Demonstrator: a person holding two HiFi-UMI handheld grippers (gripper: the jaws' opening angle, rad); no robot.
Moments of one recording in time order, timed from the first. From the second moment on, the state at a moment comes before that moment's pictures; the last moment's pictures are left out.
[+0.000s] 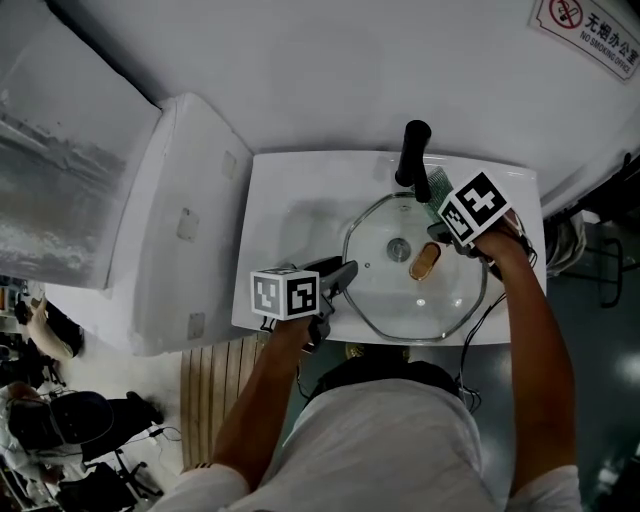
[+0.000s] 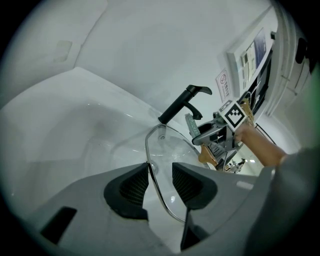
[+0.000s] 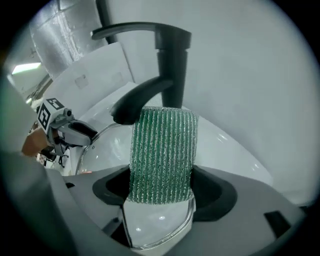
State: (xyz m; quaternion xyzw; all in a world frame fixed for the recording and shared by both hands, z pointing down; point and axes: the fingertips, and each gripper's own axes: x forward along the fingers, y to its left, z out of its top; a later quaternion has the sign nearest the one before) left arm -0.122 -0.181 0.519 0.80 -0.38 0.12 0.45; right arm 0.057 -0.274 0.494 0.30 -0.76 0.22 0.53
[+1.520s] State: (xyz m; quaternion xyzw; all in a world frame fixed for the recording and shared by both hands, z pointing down) left arm -0.121 -0.182 0.514 0.80 -0.40 0.11 0.43; right arm -0.021 -0.140 0.480 0.18 -0.66 -0.12 0.72
